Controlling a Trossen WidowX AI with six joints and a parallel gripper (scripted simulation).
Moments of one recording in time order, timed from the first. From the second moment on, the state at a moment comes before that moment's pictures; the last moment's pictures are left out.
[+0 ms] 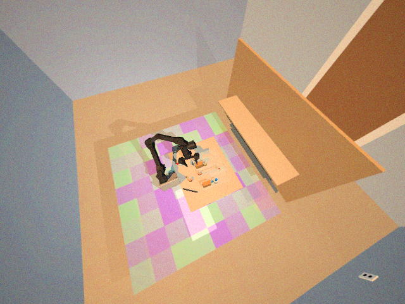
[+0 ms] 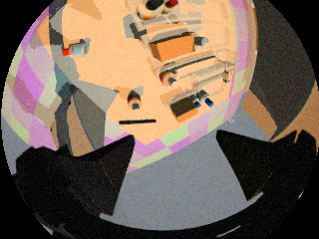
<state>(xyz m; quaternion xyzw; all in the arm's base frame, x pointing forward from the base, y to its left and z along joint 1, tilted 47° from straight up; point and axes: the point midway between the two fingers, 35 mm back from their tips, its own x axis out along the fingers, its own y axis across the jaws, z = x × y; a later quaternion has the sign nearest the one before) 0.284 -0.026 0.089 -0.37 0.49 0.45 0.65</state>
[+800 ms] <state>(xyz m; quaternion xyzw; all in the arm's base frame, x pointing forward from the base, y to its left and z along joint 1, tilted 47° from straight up) 0.237 -0.005 -0.035 0.23 0.66 0.32 0.64</state>
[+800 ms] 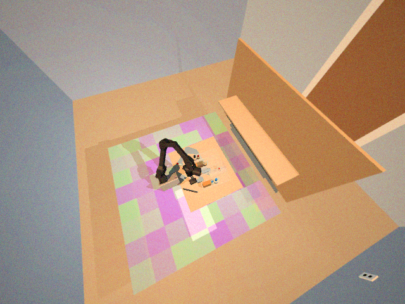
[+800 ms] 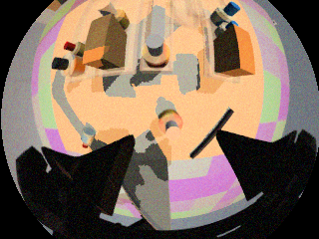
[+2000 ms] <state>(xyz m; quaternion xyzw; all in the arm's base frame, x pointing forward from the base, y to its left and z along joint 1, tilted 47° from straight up) 0.230 0.039 -0.075 0.24 0.66 0.32 0.64</state>
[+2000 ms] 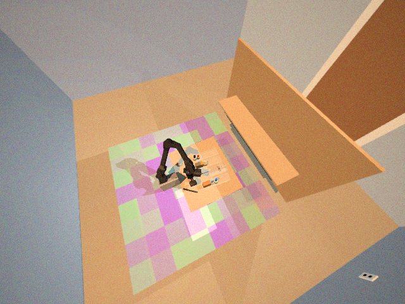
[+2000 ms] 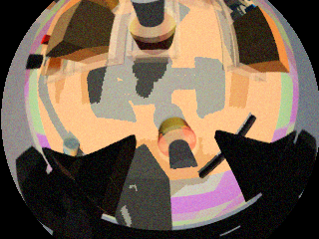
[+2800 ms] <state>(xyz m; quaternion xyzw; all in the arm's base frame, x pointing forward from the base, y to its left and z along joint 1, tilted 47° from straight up) 0.226 0.017 -0.054 0.25 0.67 0.32 0.62</state>
